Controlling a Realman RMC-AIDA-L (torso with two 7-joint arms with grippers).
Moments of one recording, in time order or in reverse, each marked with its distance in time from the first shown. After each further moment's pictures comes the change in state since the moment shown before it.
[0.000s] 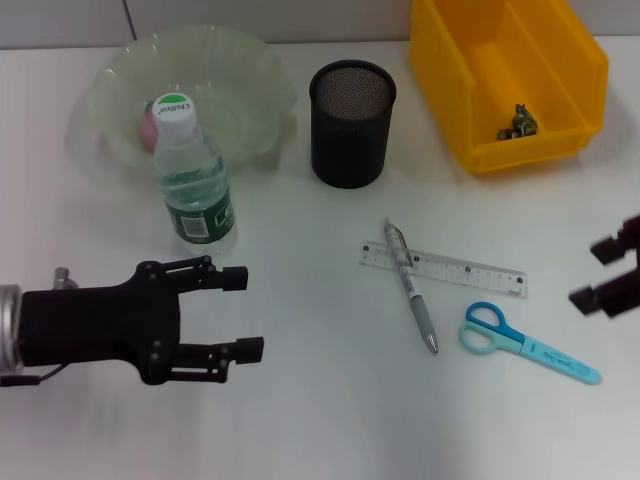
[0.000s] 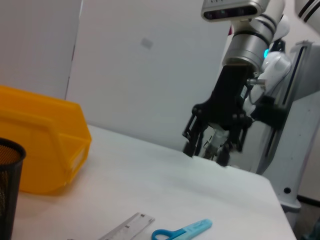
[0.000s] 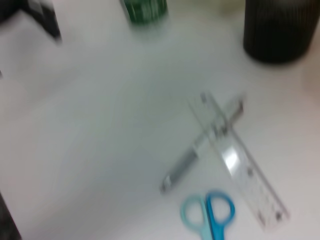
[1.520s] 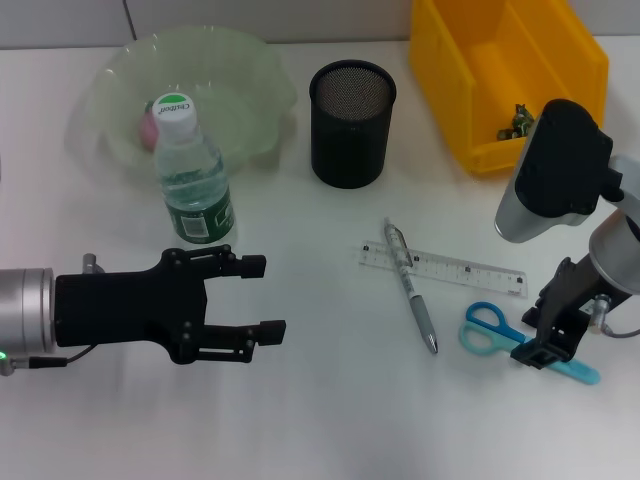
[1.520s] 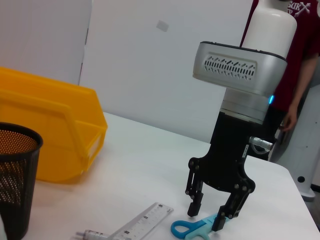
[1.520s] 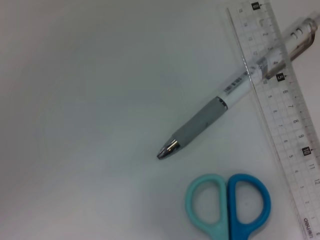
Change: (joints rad) left arm -0.042 -0.025 0.001 -0.010 0.034 -0.090 -0.017; right arm 0.022 0.019 -0.550 0.265 -0.171 0.384 0.119
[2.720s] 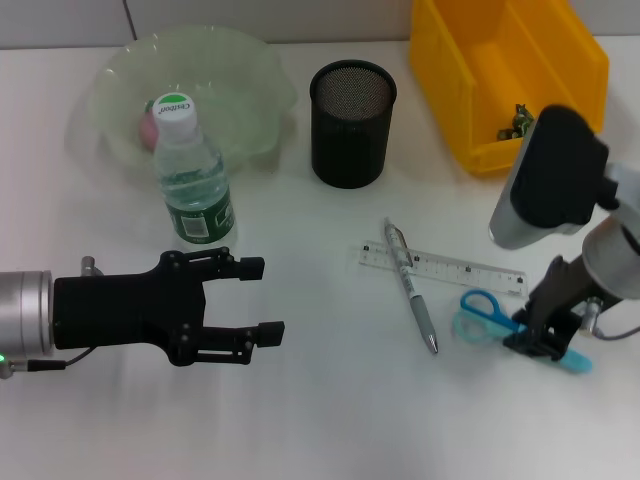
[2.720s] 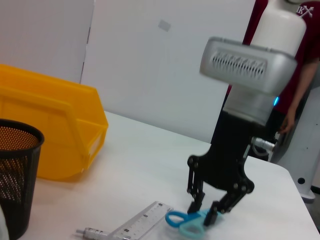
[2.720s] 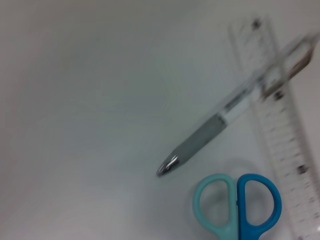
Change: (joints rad) left arm 0.004 0.000 -0.001 0.001 -0.001 0.002 -0.006; right arm -0.059 0.001 -0.040 -0.095 0.007 0.037 0.017
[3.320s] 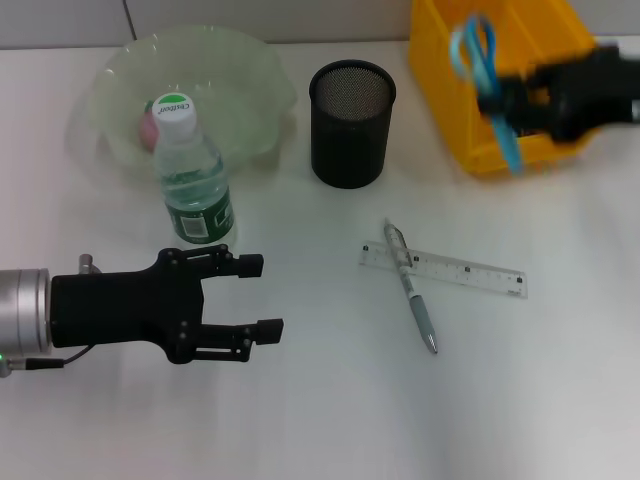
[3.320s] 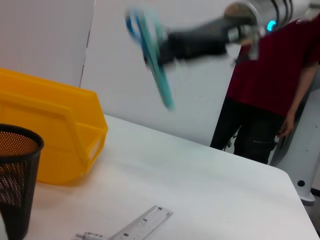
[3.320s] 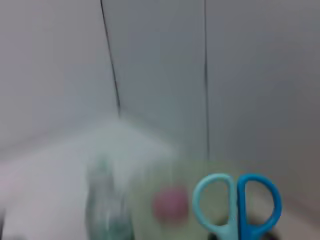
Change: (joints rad) left arm 0.000 0.002 -0.001 0.002 -0.008 0.006 -0.001; right arm -0.146 -0.004 0.530 -0.036 0.806 0.203 -0.371
